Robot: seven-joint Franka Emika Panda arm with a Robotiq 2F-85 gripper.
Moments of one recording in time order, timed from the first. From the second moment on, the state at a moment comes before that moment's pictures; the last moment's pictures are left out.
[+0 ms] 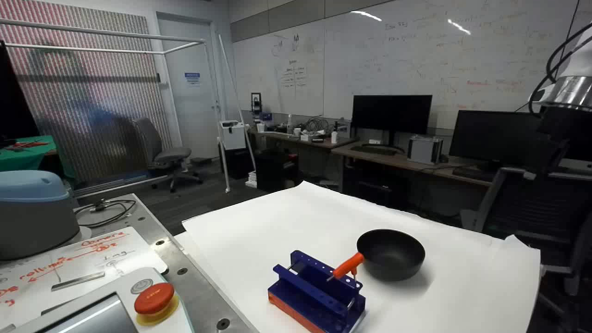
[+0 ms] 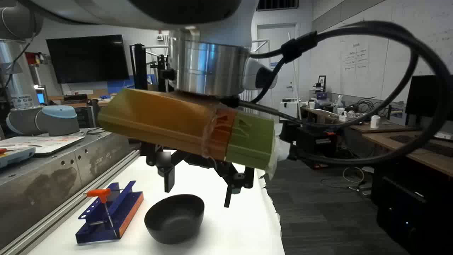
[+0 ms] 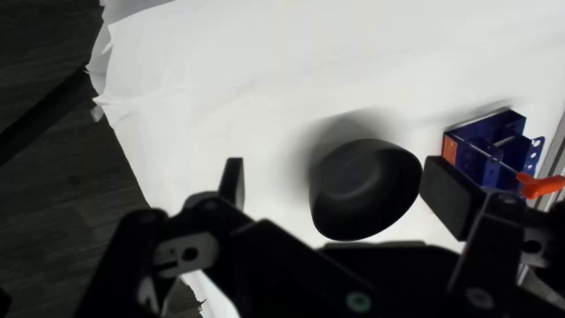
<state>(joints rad) -0.12 -0.56 -0.40 -2.69 0.01 2.24 -0.36</state>
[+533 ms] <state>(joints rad) -0.14 -0.55 -0.34 -2.69 0.01 2.25 -0.29</state>
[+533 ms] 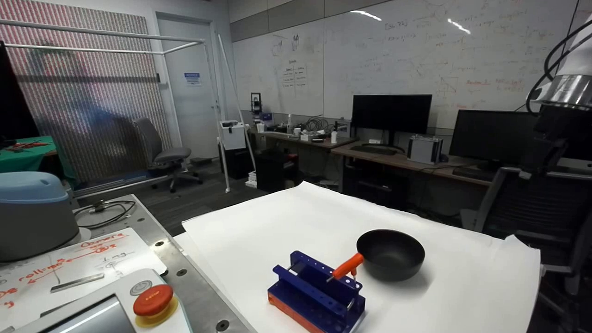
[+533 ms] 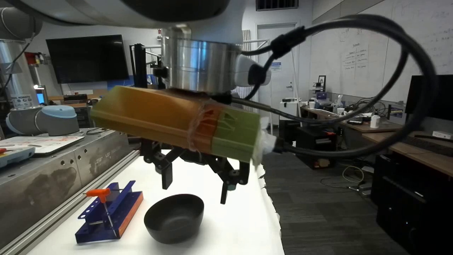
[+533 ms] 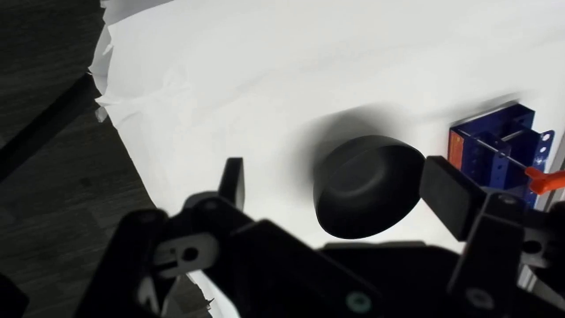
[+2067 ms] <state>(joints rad) 0.12 0.21 0.25 -2.18 -0.48 2.31 0.14</state>
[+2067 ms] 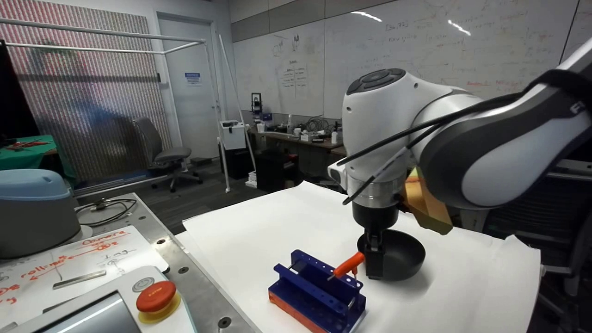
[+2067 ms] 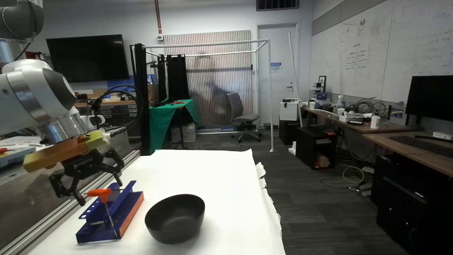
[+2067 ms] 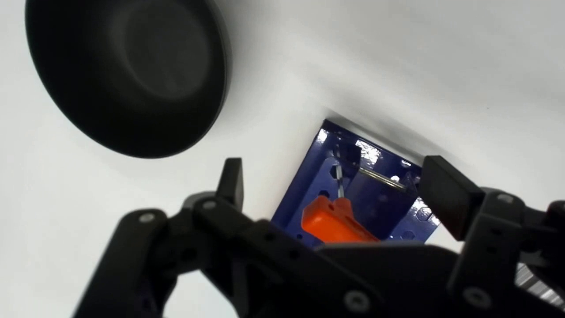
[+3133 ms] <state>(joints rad) 0.21 0.36 0.18 -2.01 -0.51 2.26 -0.13</state>
